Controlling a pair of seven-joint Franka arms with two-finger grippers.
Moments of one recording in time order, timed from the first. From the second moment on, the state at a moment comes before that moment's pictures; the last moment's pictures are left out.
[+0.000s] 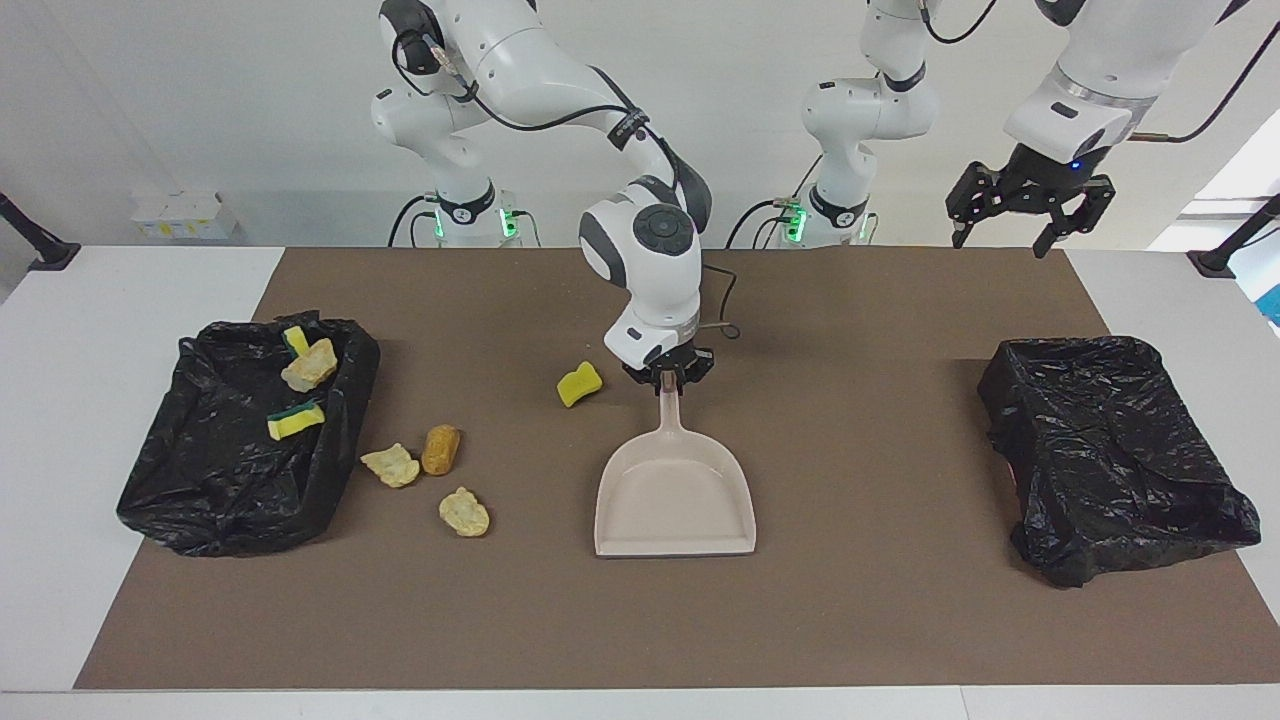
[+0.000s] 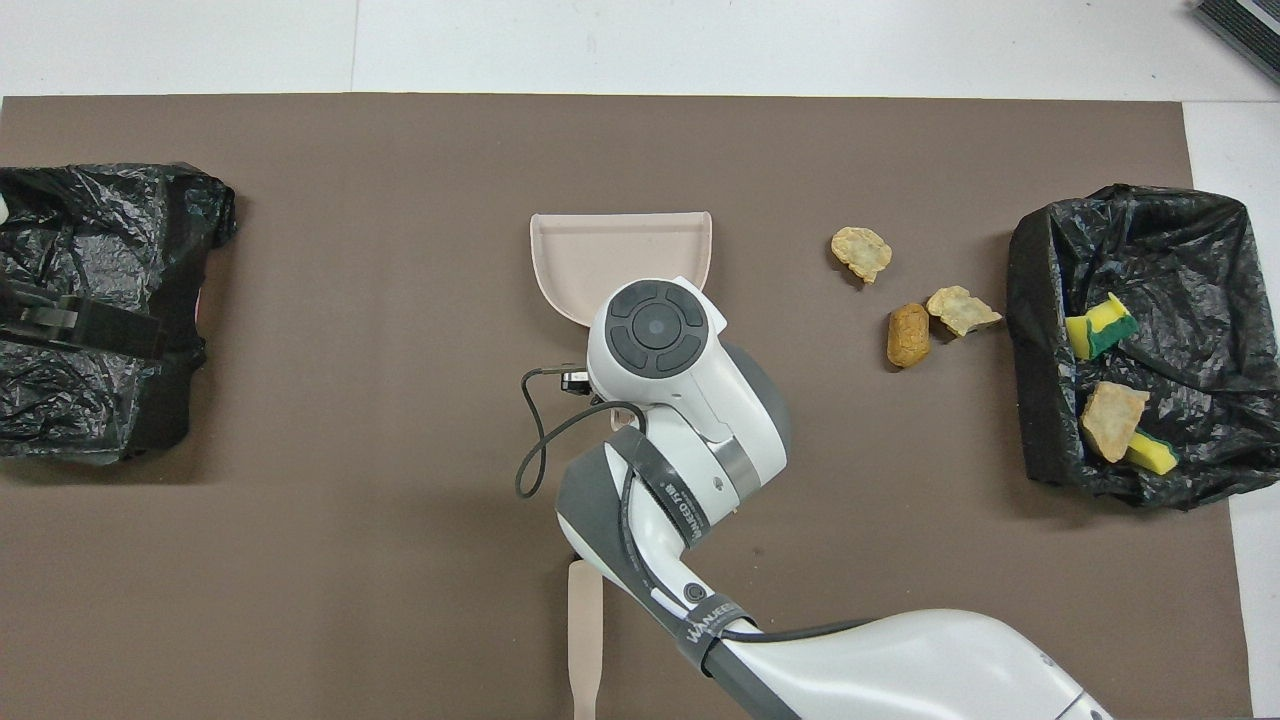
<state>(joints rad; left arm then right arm) -0.06 -0.02 -0.06 -1.48 0.00 1.48 0.10 0.54 0.45 0.10 -1.64 0.01 2.14 0.65</state>
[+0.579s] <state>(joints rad) -0.06 -0.02 -0.06 -1.48 0.00 1.48 0.10 0.56 0.30 0.10 -1.72 0.14 1.93 0.67</state>
